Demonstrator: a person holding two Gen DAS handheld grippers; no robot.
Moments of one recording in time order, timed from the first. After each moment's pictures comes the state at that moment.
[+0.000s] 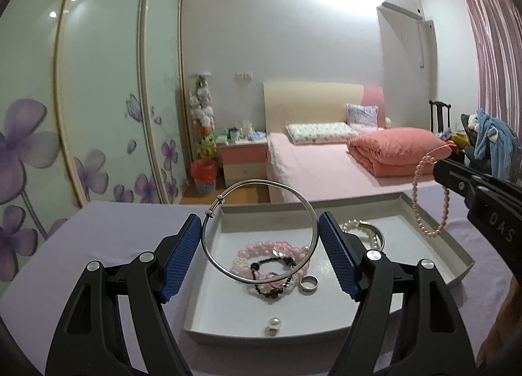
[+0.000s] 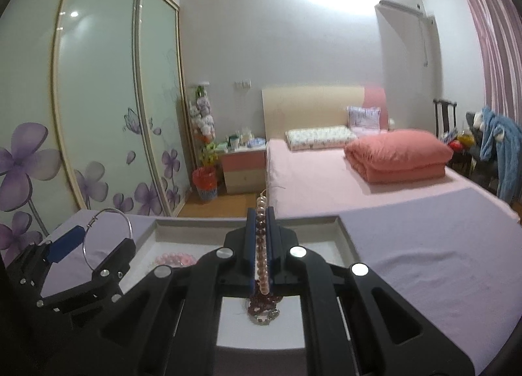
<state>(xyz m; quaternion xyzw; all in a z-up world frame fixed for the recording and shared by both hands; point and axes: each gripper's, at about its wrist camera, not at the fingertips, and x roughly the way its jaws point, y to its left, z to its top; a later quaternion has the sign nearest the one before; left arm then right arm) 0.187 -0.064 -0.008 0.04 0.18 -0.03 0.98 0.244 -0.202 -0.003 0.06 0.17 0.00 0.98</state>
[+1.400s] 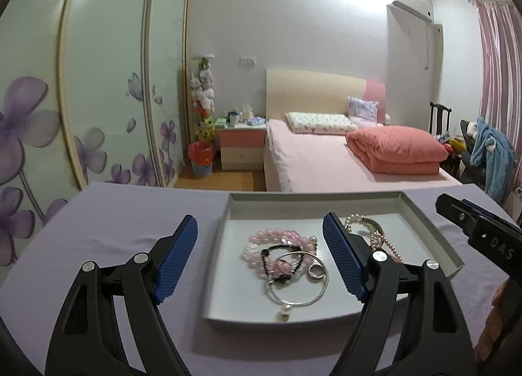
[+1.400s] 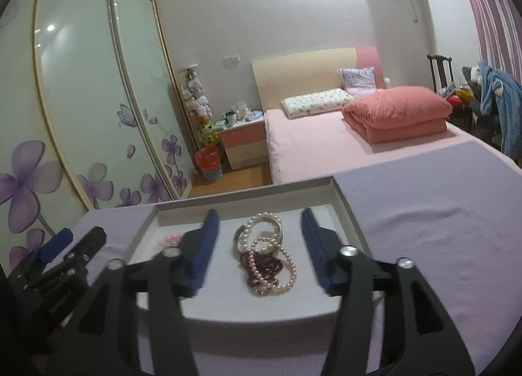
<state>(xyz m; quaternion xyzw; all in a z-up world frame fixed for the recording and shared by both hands) 0.177 -0.029 0.017 0.01 0.21 -0.03 0.98 0.228 -0.220 -0.009 0.12 0.22 0.01 0.97</state>
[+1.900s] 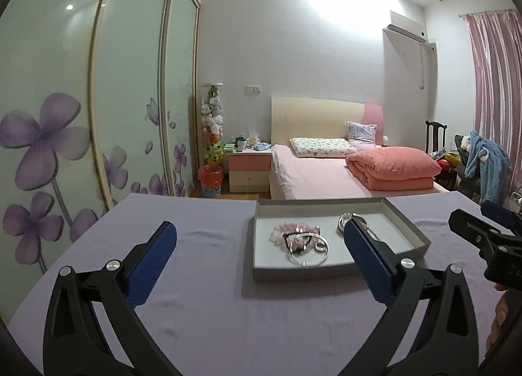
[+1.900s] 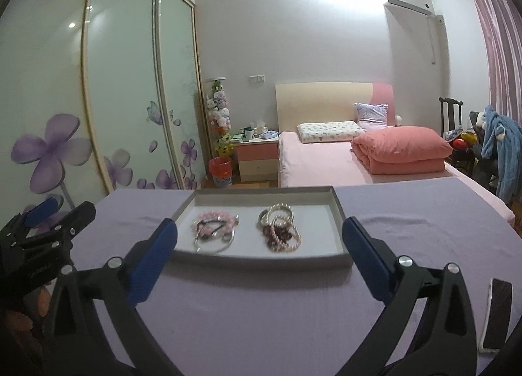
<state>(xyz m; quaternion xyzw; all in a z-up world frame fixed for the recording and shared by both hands) 0.067 0.008 0.038 0.01 0.16 -0.03 0.99 0.096 -0.188 0.024 0.05 0.18 0.04 0.98</state>
